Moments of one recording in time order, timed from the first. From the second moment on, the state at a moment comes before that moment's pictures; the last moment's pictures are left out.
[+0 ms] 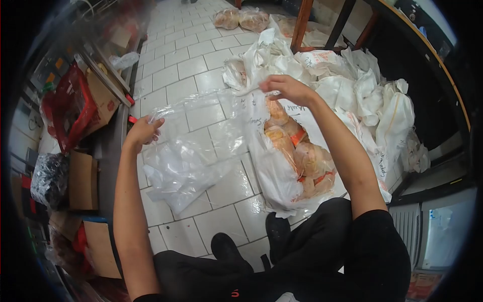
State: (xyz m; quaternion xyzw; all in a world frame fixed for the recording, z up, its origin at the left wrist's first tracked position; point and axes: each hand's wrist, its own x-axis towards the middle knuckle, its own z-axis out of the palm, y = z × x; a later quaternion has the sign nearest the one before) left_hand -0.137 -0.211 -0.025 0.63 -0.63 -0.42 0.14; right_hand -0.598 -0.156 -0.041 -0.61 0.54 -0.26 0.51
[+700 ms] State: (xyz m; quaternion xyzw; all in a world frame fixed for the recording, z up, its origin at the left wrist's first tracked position) left_hand -0.162 -0.221 -0.055 0.59 -0.63 -0.49 0.09; right_hand -0.569 -0.041 -0.273 -0.45 0.80 -0.23 0.32
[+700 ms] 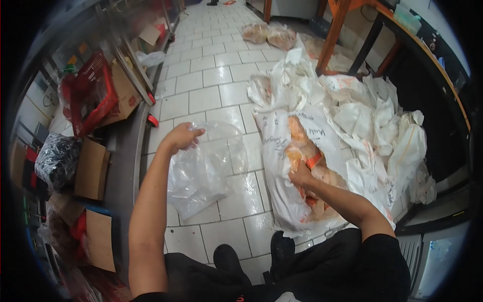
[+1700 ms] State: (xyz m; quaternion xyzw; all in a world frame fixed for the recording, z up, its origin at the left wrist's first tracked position) left_hand -0.157 -0.201 -0.017 0.67 -0.69 -0.23 0.14; right_hand -0.552 -0.059 0.005 -0.85 0.50 -0.12 0.13
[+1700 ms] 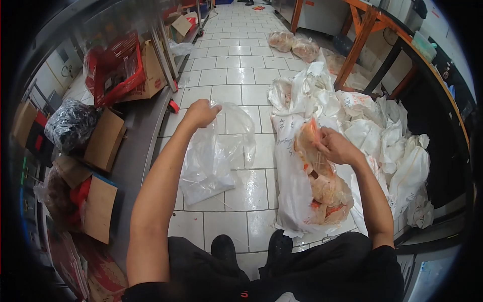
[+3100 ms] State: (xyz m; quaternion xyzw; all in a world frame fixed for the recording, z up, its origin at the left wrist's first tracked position) left_hand -0.240 -0.137 0.004 0.47 -0.60 -0.59 0.25; right_hand -0.614 -0.064 -0.223 -0.54 0.67 0.02 0.51
